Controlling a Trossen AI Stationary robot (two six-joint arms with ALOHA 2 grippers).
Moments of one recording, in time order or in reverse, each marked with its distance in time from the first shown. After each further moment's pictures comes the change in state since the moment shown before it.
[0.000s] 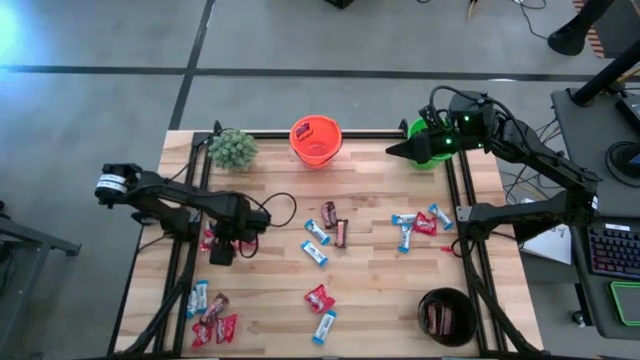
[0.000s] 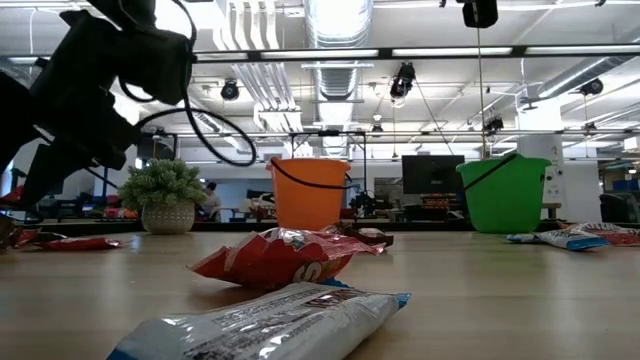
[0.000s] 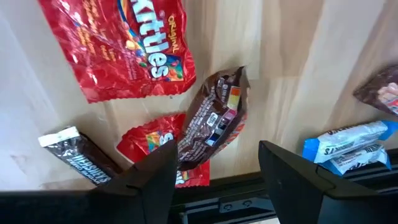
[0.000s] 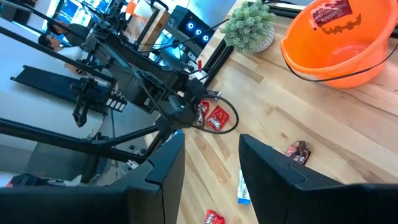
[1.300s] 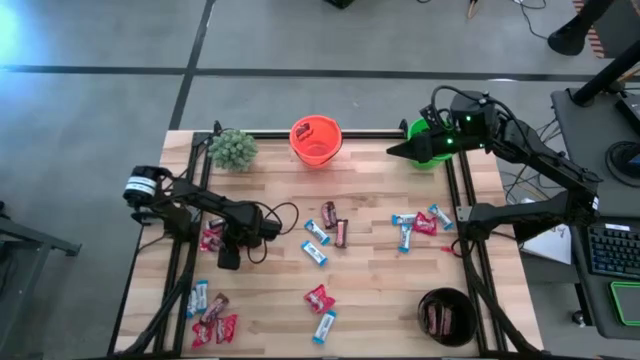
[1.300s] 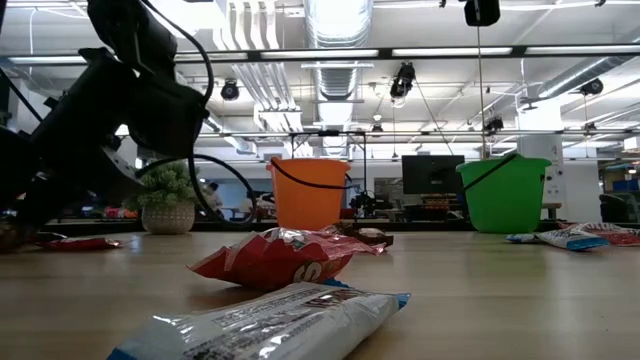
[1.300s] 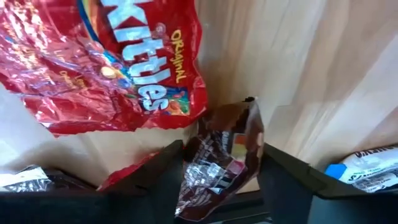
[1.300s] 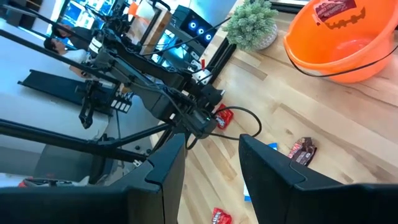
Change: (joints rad) left arm -0.008 0.236 -0.013 0.096 0.008 -0.016; right arm 0.000 -0.007 0.000 0.000 -0.010 0.033
